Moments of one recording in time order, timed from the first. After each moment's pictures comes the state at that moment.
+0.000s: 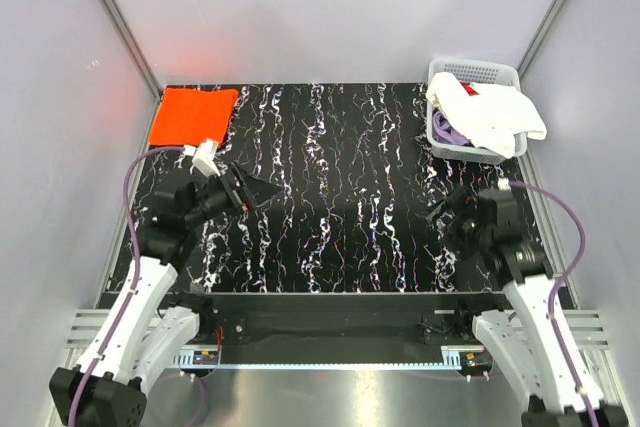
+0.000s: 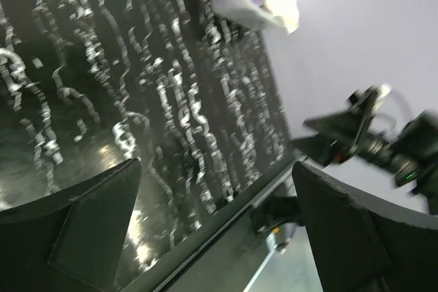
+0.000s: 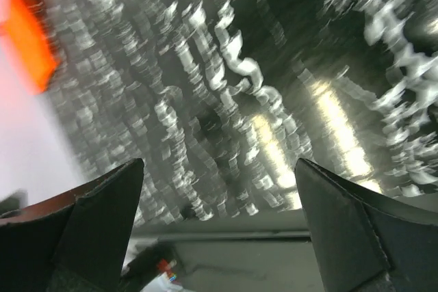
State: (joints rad) left arm -0.21 0.74 0.64 -0.17 0.59 -0.79; right arm 0.16 0.58 0.66 -0.80 -0.16 0.98
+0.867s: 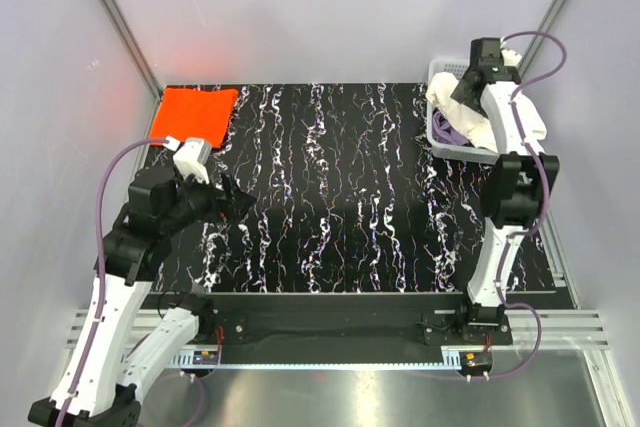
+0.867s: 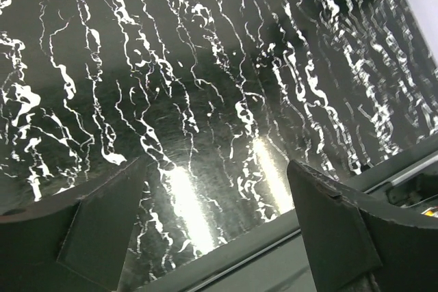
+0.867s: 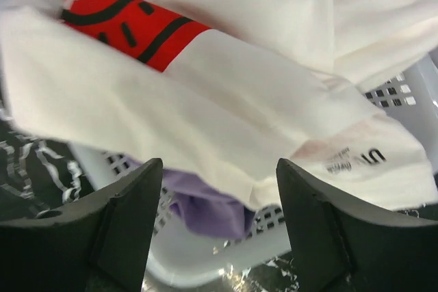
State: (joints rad) left arm -0.26 0.69 1.00 -0.78 0.28 -0.25; right arm -0.03 2.06 2.03 -0.82 0.37 0.52
